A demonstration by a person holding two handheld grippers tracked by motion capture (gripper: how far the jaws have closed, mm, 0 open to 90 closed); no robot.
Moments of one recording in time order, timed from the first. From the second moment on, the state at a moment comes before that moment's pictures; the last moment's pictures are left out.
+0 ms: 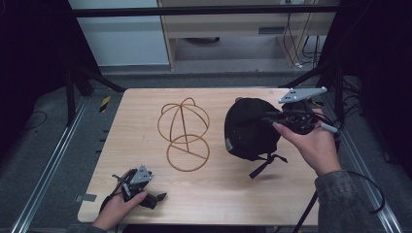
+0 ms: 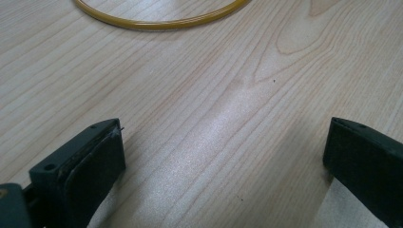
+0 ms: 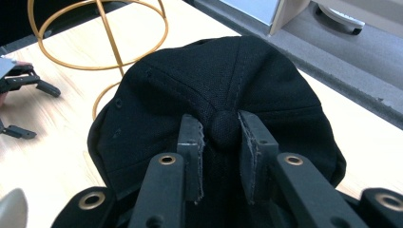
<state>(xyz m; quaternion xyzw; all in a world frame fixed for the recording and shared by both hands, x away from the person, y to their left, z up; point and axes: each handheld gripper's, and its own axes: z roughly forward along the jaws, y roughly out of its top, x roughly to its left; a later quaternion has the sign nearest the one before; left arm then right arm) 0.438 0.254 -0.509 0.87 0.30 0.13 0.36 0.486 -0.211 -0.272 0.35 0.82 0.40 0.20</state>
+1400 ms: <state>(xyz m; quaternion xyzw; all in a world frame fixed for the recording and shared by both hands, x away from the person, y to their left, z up) 0.438 0.254 -0.509 0.87 0.30 0.13 0.36 0.470 -0.177 -0.268 0.31 0.82 0.44 0.20</state>
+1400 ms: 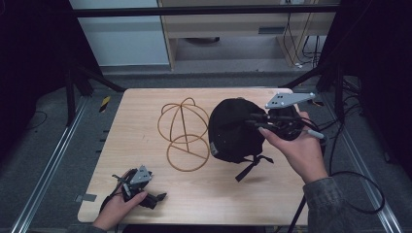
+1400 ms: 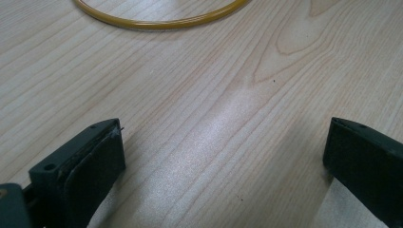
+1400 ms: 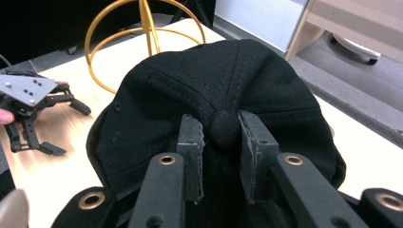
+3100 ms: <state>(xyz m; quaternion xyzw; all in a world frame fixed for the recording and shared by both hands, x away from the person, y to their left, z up) 0.438 0.254 -0.509 0.88 0.29 0.13 0.36 0.483 -0.099 -0.205 0.24 0.84 0.44 0.23</state>
